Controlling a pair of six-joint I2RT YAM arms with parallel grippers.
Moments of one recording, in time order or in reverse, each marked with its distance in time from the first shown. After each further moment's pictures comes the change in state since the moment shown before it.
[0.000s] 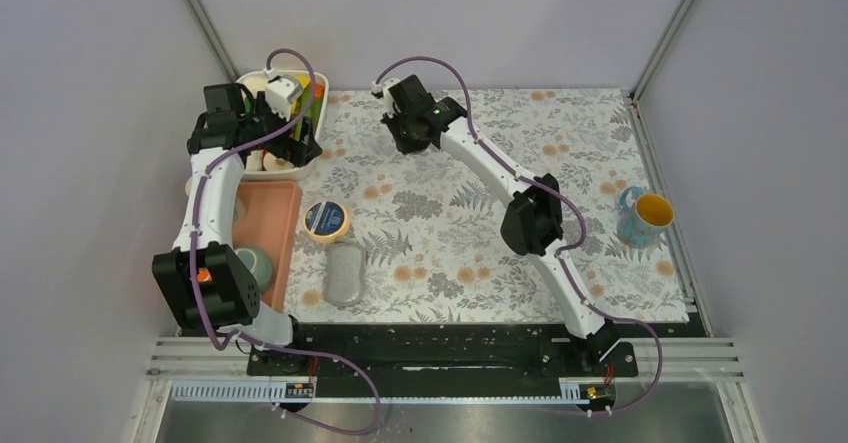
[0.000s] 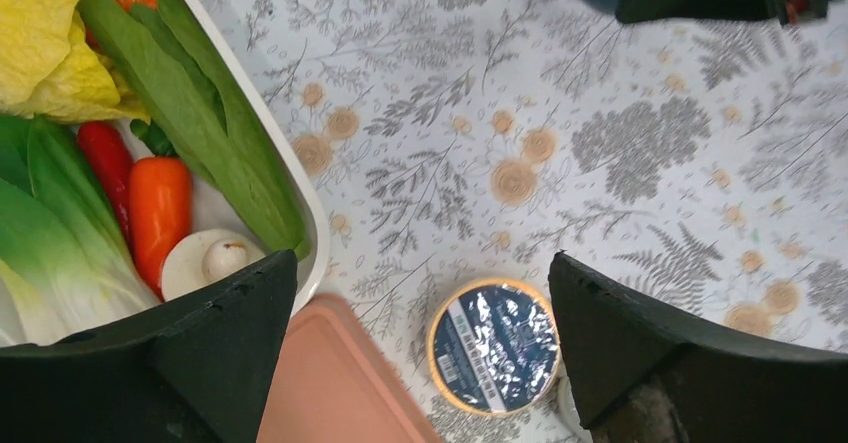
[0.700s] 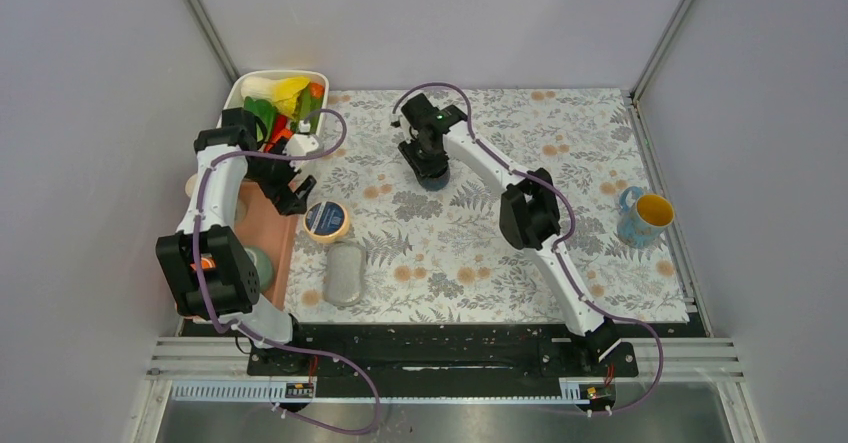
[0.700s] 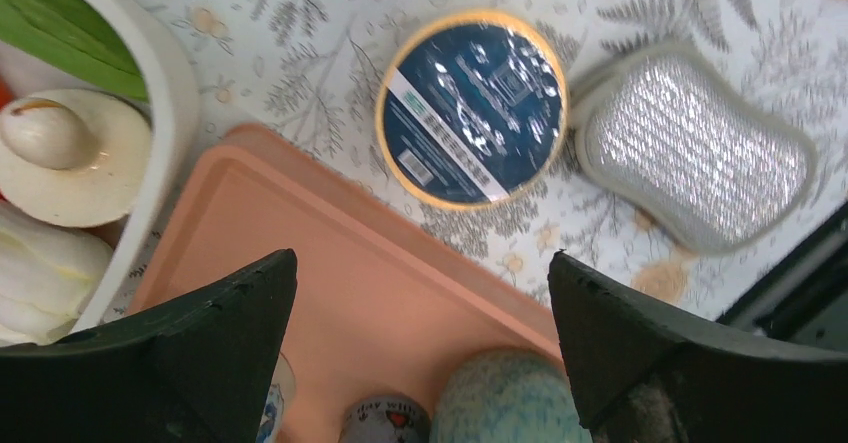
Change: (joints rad) left arm 0.012 0.071 -0.046 -0.426 -0.171 0.560; right arm -0.065 0.172 0.047 -0.257 -0.039 -0.019
